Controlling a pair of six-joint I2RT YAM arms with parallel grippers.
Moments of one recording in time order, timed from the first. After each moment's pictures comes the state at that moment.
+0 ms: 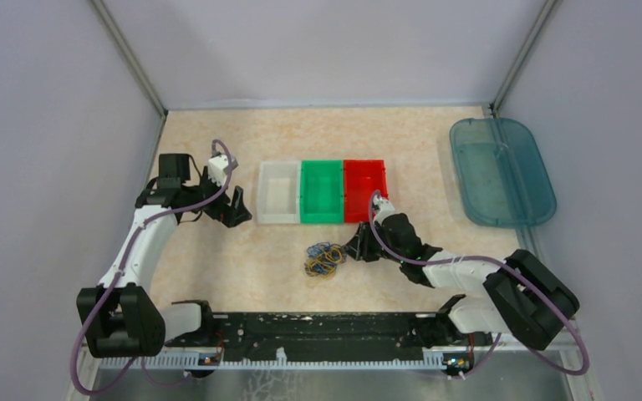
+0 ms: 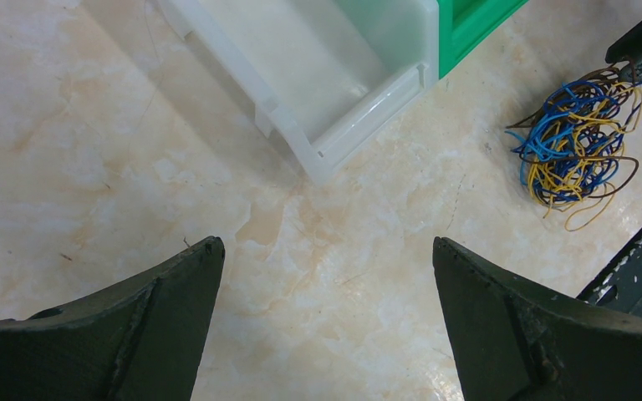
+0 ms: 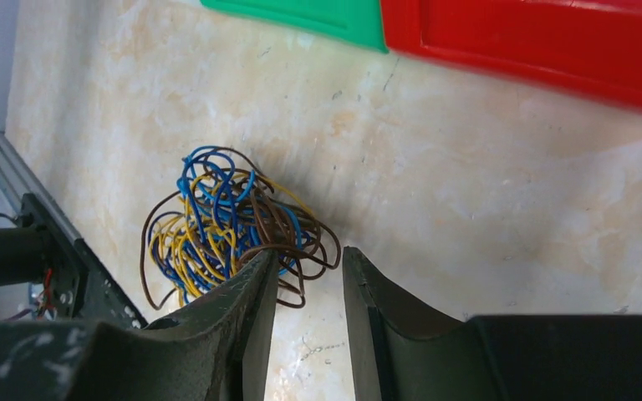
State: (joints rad) left arm 0.01 1.21 0.92 -0.63 0.63 0.45; right arm 0.69 1.25 0.29 0.42 -0.20 0.65
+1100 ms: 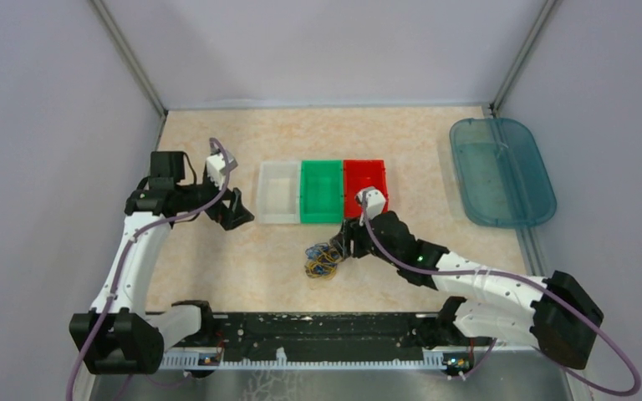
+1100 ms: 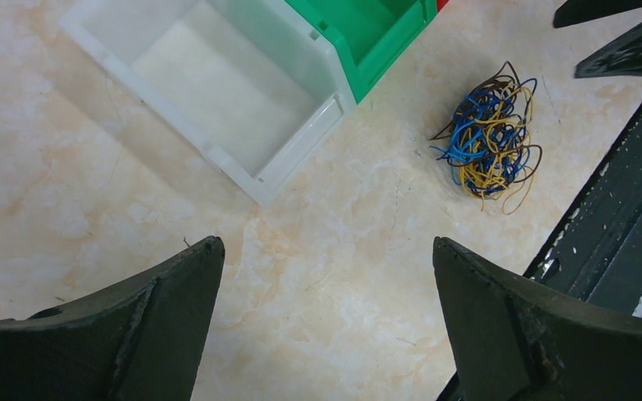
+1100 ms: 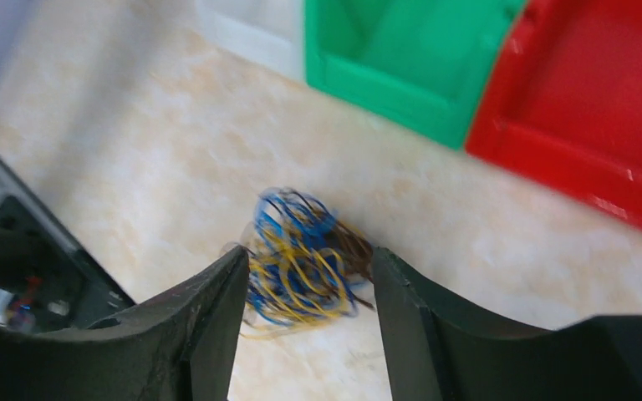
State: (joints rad) left arm -0.02 1.11 1.01 -0.76 0.75 0.50; right arm 0.92 1.02 0.54 0.10 0.11 0.50
